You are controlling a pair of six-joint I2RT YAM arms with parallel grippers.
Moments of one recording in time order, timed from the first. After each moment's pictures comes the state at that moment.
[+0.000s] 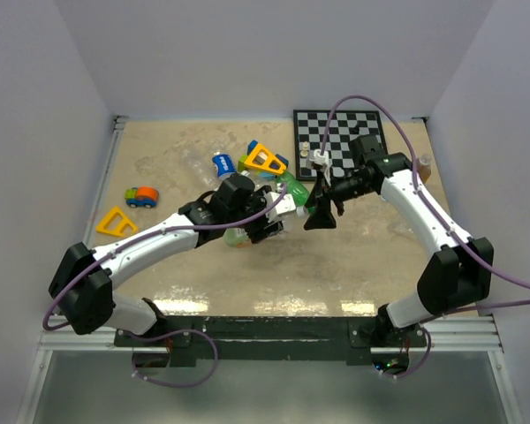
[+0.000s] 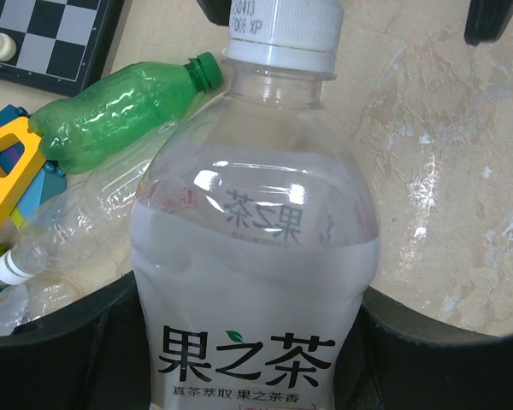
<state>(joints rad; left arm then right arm) -0.80 1.40 1.02 -0.25 0.26 0.43 0.28 1.49 1.33 -1.01 -1.02 -0.74</state>
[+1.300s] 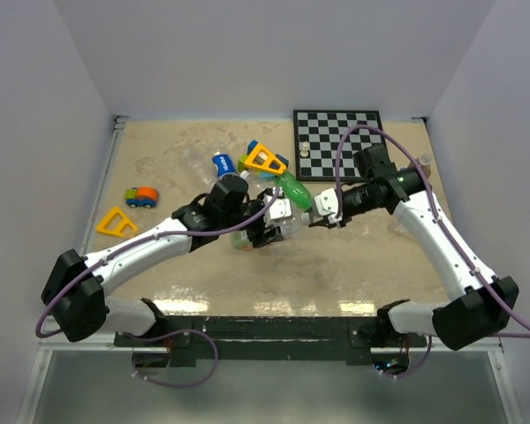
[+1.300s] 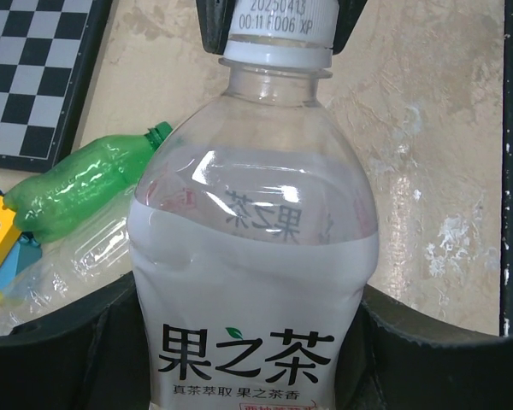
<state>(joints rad) -0.79 1.34 0.97 -0.18 0.45 0.45 0.35 1.30 1.31 -1.12 -0.93 -1.52</state>
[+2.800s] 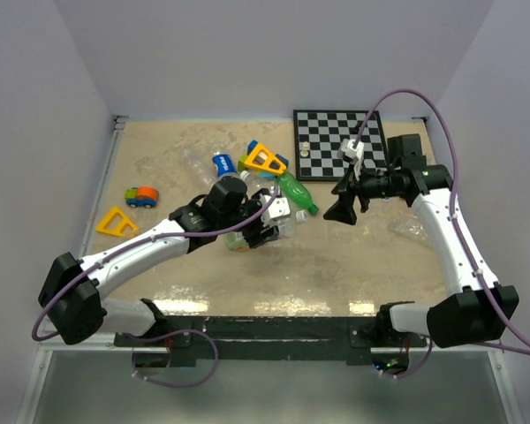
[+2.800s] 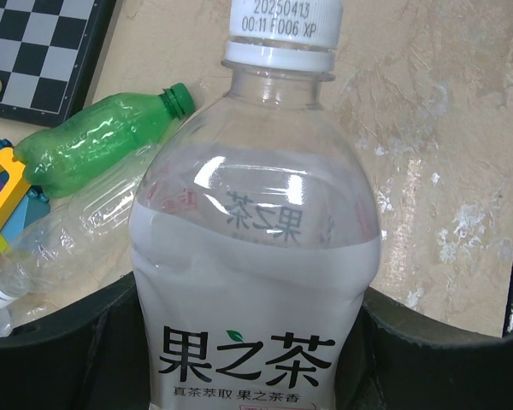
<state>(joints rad) -0.79 1.32 0.97 -0.24 0.35 0.42 0.14 1.28 1.31 -1.01 -0.94 -0.68</state>
